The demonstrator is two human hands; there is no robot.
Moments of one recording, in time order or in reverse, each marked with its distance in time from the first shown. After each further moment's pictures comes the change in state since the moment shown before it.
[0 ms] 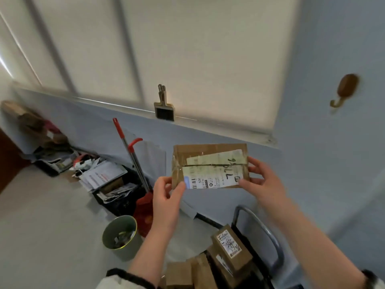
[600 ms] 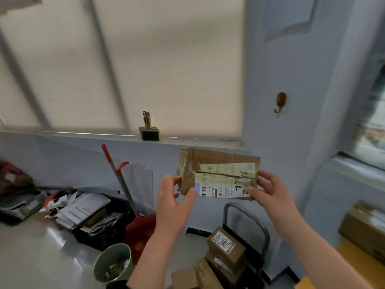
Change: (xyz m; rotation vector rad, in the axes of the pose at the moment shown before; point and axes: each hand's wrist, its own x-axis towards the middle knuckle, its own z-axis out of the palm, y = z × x) left_hand -0.073 0.055 -0.081 0.192 -0.188 0.484; right_hand -0.156 -0.033 0.033 0.126 0.288 -0.112
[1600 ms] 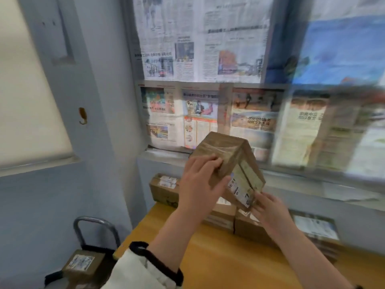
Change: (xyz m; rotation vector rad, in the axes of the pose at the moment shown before) left_hand -0.327 0.365 0.302 -0.231 -0.390 0.779; right_hand -0.347 -0.080 -0.468 0.269 0.789 0.138
